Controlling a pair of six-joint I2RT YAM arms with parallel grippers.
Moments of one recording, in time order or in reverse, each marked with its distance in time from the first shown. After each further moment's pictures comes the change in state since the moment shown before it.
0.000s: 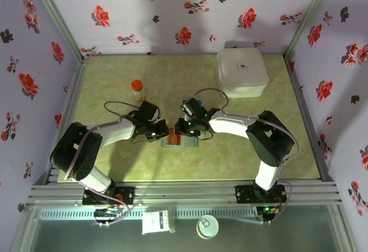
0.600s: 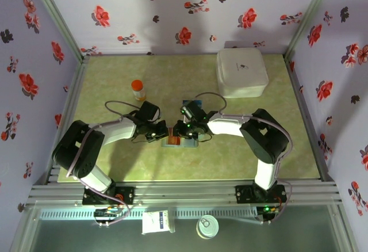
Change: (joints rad) left arm 0.000 0.021 0.009 -0.014 -0.020 0.021; right arm 0.000 0.058 -0.039 0.113 -0.074 0.050
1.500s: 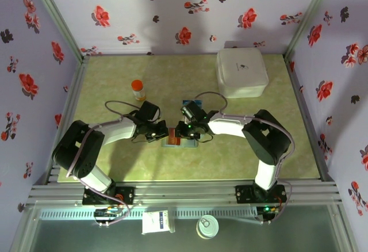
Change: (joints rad) left arm -0.003 -0.001 0.004 -0.007 -0.003 0.000; right arm 0.000 -0.034 0.006 -0.085 0.047 -0.037
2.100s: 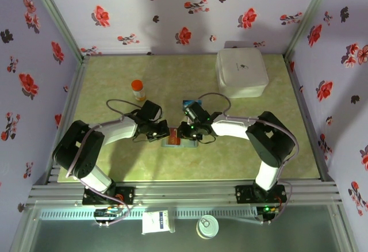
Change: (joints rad) left arm -0.017 0.003 0.024 -0.029 -0.016 0.000; right arm -0.014 -0.038 -0.056 0.034 -0.004 0.015
